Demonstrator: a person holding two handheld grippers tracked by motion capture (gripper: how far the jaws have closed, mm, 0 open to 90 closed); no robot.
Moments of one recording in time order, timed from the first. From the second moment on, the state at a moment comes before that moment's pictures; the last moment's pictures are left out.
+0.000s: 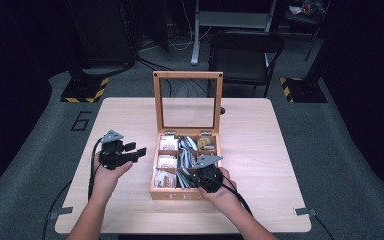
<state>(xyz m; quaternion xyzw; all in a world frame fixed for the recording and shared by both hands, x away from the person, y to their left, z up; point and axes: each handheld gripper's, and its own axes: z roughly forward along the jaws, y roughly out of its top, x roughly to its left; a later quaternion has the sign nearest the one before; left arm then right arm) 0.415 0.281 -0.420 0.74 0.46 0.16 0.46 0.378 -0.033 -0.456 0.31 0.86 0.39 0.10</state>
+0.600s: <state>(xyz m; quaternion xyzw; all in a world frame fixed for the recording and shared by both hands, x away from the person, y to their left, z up) 0.415 0.280 -0.420 0.74 0.47 0.16 0.46 0.376 -0.050 -0.413 0.30 0.84 0.45 0.09</state>
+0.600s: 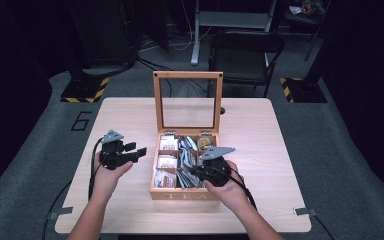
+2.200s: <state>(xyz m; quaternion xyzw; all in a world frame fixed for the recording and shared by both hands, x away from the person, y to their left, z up) 0.414 0.280 -0.419 0.74 0.46 0.16 0.46 0.405 -0.155 -0.393 0.42 0.77 0.44 0.18</state>
